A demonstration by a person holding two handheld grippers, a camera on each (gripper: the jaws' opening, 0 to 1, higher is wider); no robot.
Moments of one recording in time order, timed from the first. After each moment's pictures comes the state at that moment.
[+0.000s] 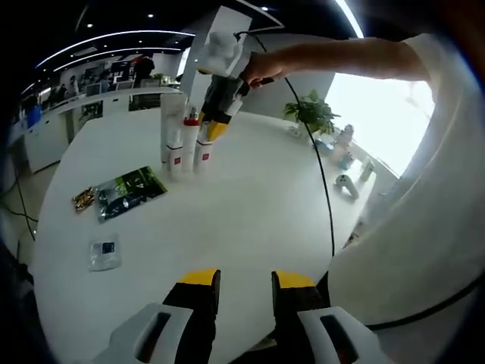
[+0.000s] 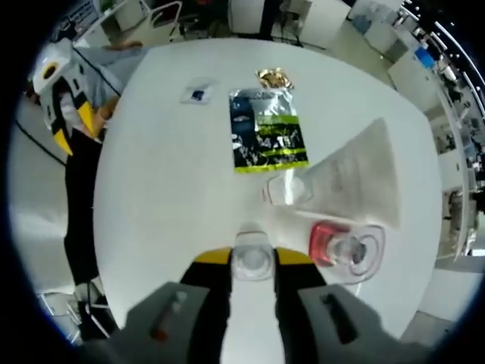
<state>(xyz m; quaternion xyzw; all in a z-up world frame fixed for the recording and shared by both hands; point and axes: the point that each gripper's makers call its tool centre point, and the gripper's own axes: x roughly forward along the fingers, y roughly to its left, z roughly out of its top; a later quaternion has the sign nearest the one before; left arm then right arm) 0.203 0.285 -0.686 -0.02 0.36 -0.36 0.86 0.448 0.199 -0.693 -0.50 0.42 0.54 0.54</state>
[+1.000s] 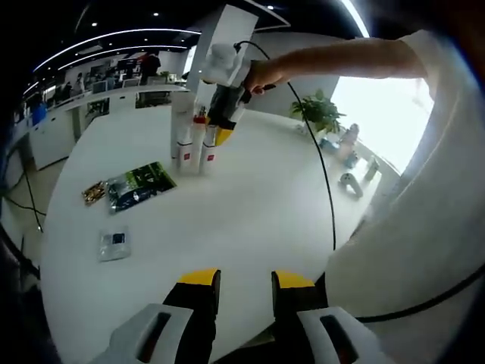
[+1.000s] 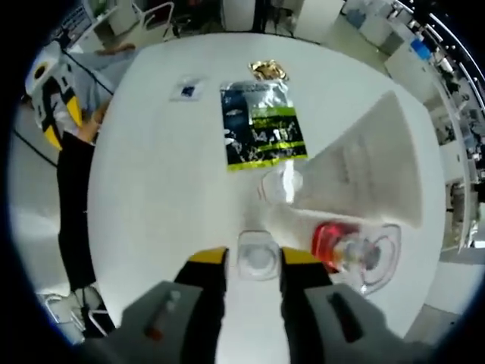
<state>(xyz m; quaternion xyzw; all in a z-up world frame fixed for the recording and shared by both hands) 0.196 0.298 -0.685 -0.02 0.37 -0.34 0.87 0.462 0.195 -0.713 -0.49 0.43 0.53 0.55</state>
